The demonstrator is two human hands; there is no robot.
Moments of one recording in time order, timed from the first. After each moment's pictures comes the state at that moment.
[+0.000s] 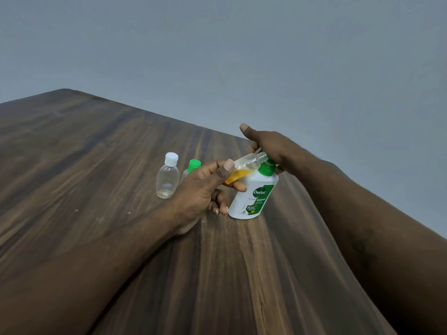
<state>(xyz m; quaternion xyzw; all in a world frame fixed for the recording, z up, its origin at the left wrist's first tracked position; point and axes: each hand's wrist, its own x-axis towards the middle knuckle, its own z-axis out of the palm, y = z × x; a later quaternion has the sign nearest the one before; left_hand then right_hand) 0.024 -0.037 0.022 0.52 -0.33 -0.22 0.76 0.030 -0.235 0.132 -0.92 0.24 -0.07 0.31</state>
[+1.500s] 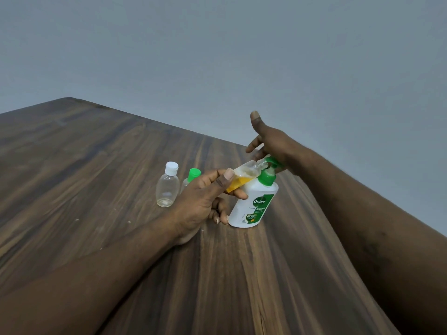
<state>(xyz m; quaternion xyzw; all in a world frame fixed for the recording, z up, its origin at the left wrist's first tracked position) 0.026 -0.040 0.022 0.51 -0.34 -0.21 0.76 0.023 -0.228 0.157 -0.92 0.21 -0.07 0.33</state>
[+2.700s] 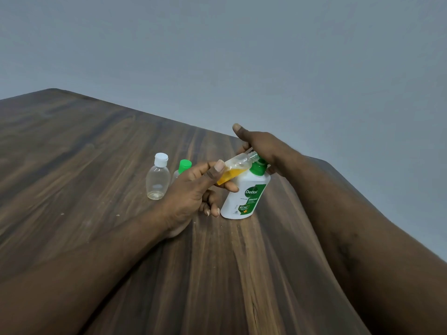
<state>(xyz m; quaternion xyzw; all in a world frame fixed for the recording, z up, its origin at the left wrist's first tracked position) 0.023 -0.040 0.020 0.52 -0.33 -0.20 0.76 0.028 -0.238 0.127 -0.91 0.22 -0.05 0.34</state>
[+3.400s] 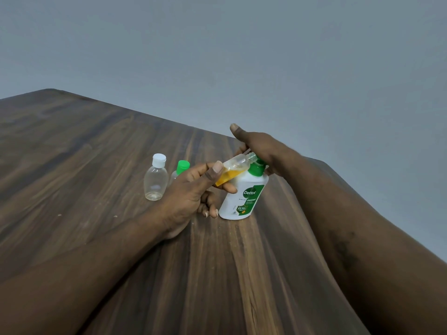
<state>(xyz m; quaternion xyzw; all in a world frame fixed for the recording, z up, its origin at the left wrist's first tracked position) 0.024 -0.042 0.020 0.52 -0.33 -0.20 0.76 0.029 -0.238 0.128 -0.91 0.22 -0.05 0.34</state>
